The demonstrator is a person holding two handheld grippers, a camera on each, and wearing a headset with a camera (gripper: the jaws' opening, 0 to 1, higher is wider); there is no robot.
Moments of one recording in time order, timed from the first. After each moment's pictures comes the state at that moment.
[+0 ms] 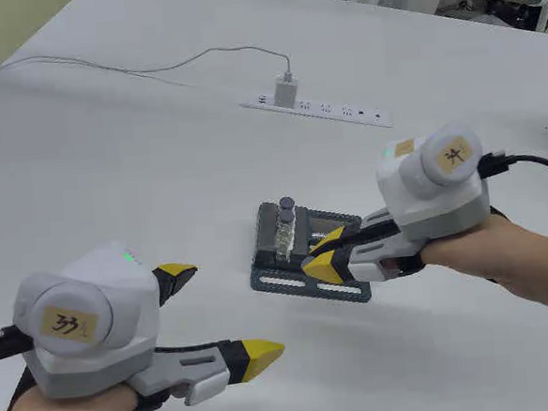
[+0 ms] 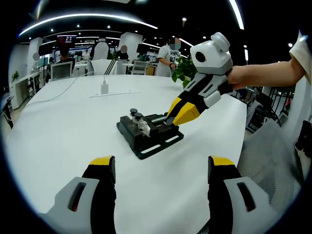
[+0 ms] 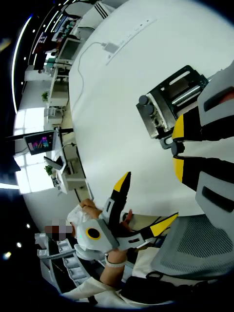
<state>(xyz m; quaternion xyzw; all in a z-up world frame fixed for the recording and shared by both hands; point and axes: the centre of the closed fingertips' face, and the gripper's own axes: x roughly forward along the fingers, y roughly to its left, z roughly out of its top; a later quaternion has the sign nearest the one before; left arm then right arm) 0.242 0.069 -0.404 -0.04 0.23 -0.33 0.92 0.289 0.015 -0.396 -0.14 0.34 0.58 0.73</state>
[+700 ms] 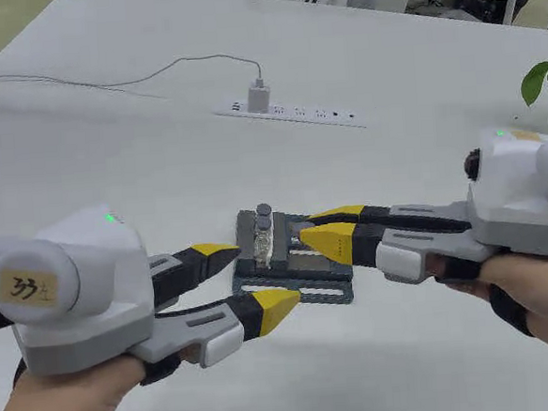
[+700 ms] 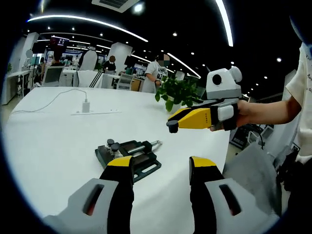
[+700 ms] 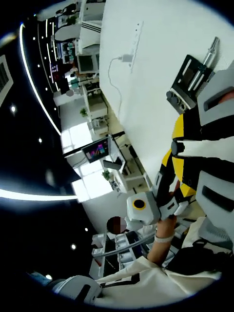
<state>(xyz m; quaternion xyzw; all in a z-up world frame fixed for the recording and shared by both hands) 0.250 0.022 -0.346 -0.09 0.17 -0.39 0.90 0.260 0.004 -0.316 0.07 0.23 0.57 0.78</state>
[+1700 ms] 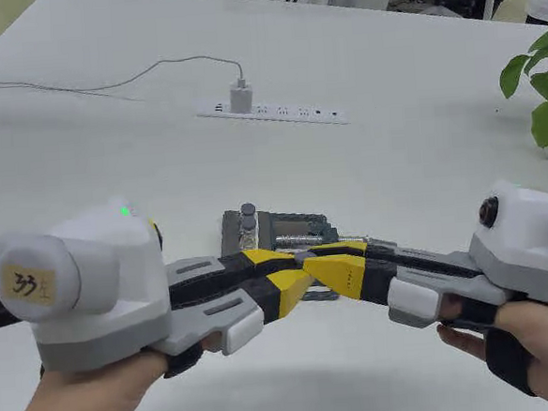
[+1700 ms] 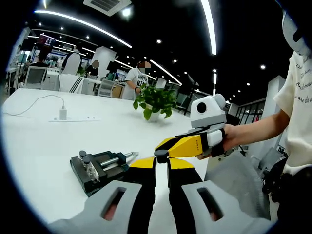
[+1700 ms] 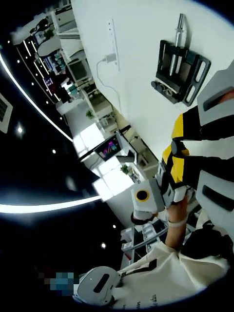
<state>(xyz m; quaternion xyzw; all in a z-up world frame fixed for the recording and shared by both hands) 0.236 -0.016 -0.321 -0.13 0.14 -0.46 0.87 0.234 -0.012 -0.317 0.19 0.23 0.57 0.77</state>
